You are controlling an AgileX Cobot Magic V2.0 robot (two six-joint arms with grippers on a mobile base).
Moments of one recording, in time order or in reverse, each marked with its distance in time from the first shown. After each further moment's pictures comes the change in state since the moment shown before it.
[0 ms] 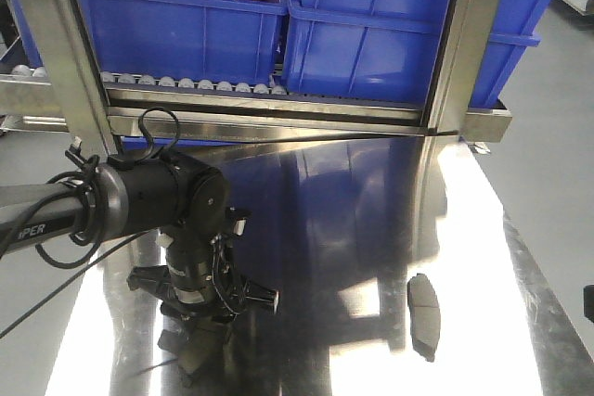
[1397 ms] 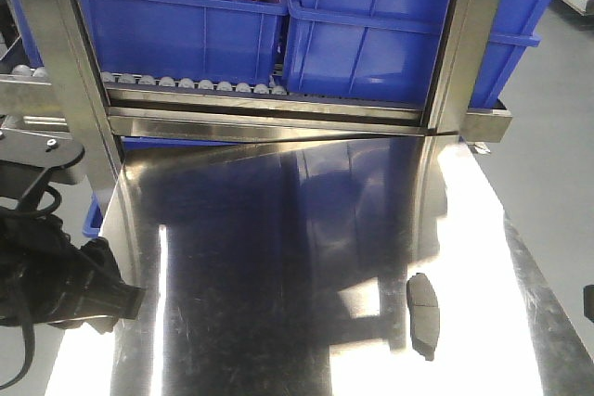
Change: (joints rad) left arm 0.000 -0.829 0.337 0.134 -0.034 0.032; right arm 0.000 0.000 0.000 0.000 0.000 0.000
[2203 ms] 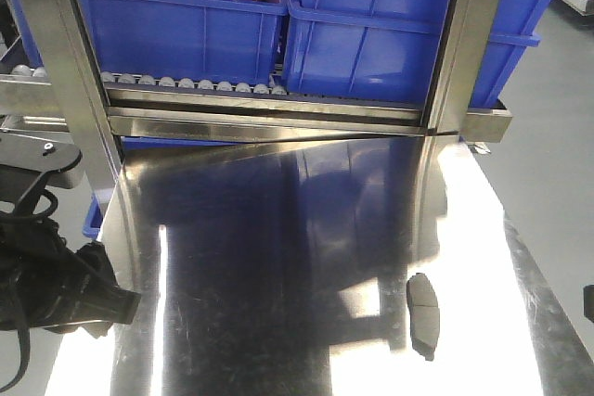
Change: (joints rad) left arm 0.000 -0.005 0.005 0.007 0.014 0.000; right arm 0.000 0.000 0.000 0.000 0.000 0.000
